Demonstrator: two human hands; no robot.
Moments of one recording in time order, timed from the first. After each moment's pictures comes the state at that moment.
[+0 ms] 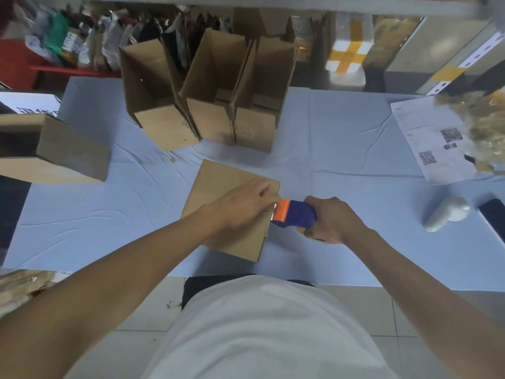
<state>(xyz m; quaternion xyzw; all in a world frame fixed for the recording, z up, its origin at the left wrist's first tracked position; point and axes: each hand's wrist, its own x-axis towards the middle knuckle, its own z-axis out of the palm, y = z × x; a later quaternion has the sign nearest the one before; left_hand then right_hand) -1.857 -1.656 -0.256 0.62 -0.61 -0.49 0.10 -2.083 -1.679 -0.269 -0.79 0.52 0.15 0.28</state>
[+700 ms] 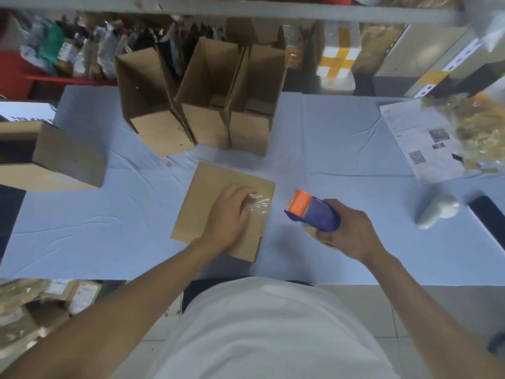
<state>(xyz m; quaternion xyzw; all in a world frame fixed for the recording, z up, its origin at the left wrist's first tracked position) -1.846 -1.615 -0.300 0.64 -0.65 -0.28 0.29 -2.122 -1.645 -0.252 -0.68 0.63 -0.06 0.37</state>
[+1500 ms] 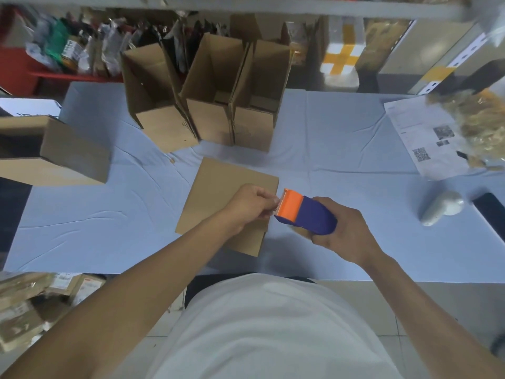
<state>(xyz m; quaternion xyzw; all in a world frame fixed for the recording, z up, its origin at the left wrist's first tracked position) -1.875 -1.638 -0.260 0.64 -0.33 -0.64 0.25 -2.105 -1.628 -0.242 -0.71 0.55 -0.12 0.42</state>
